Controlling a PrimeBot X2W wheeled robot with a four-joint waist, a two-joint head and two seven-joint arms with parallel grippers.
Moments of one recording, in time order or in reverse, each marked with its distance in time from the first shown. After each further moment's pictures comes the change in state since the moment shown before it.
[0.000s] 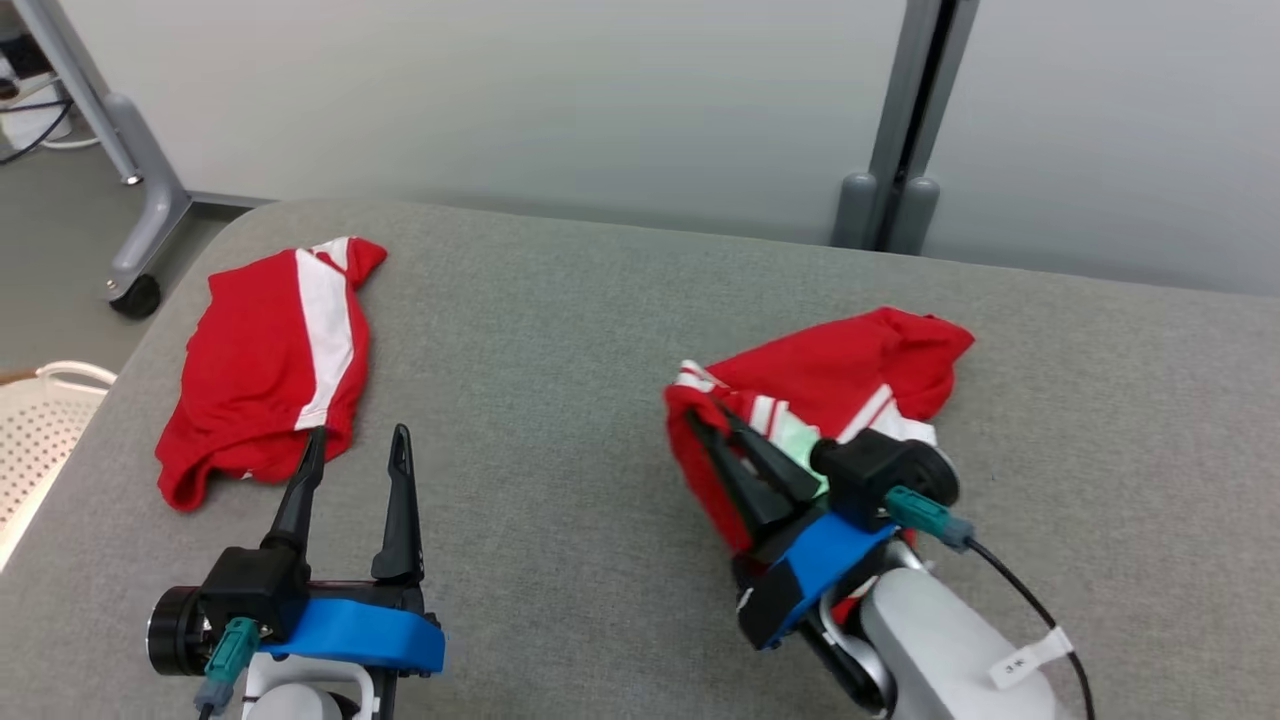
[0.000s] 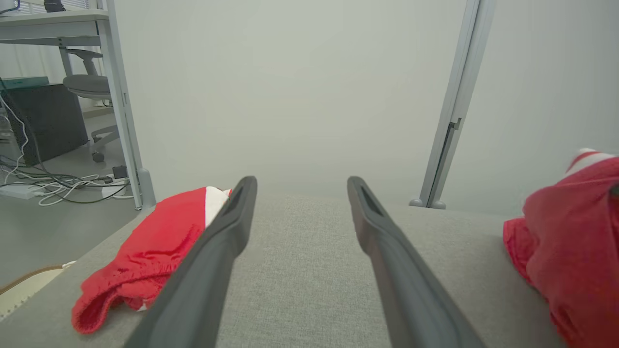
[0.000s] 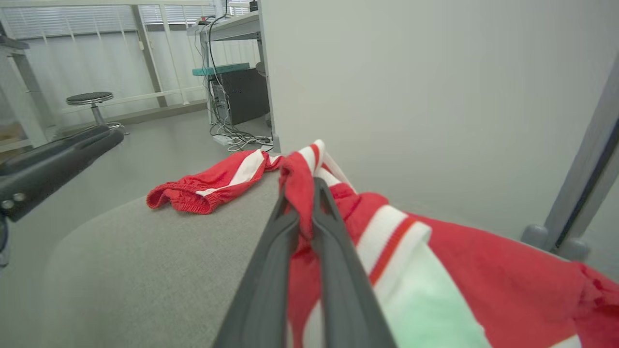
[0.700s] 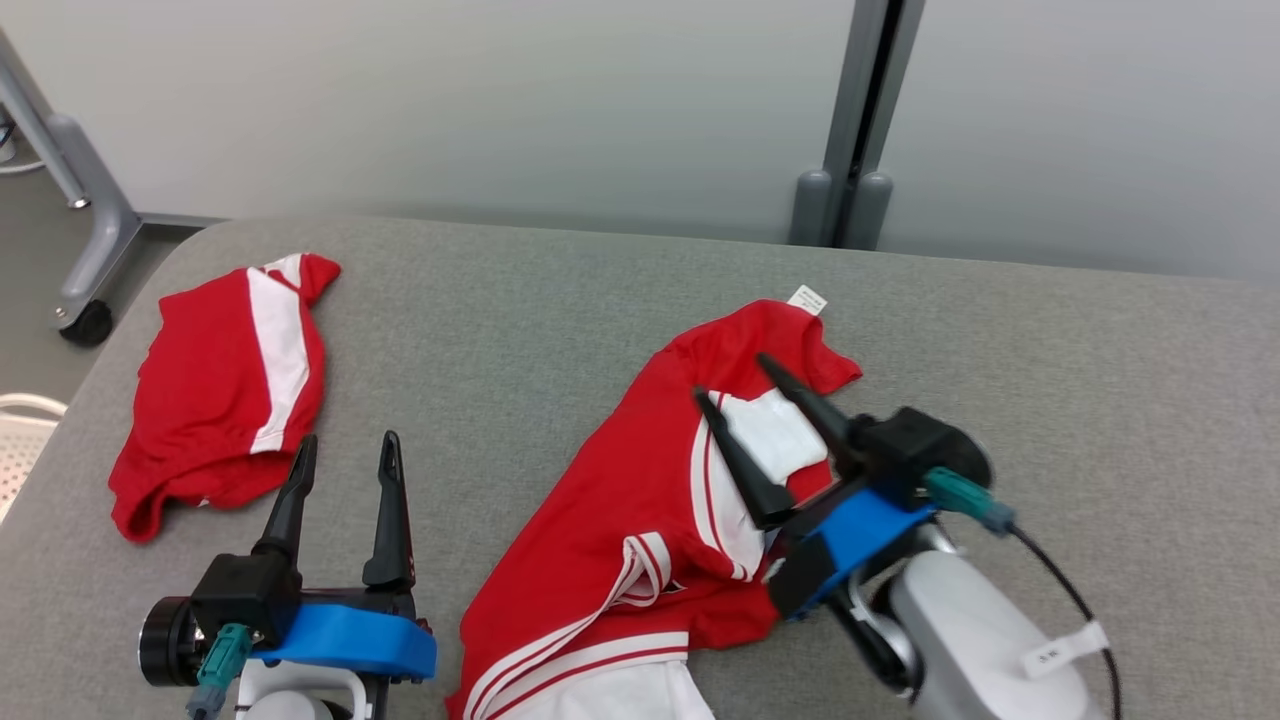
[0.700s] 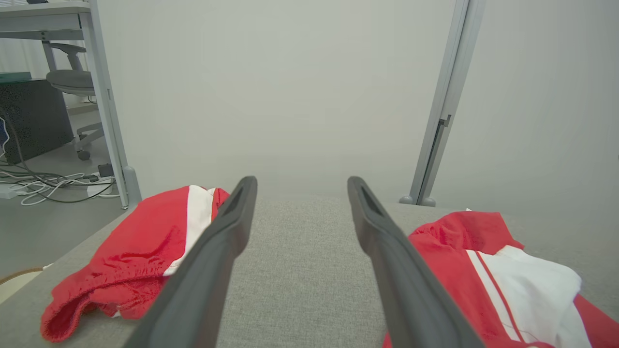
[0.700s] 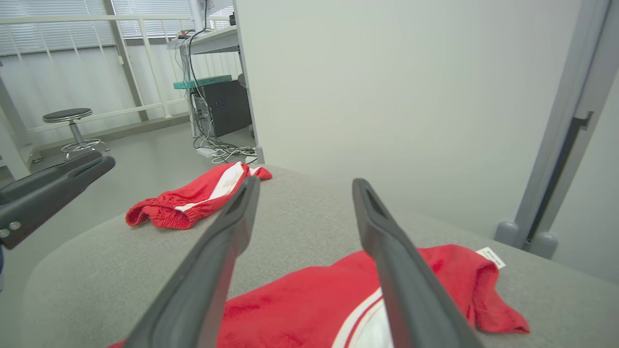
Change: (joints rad) left arm 0.000 0.000 0.013 0.011 -0.005 0.010 0.000; right arm -0.022 0.000 -0.011 -0.005 0.029 0.000 0.000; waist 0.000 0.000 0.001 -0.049
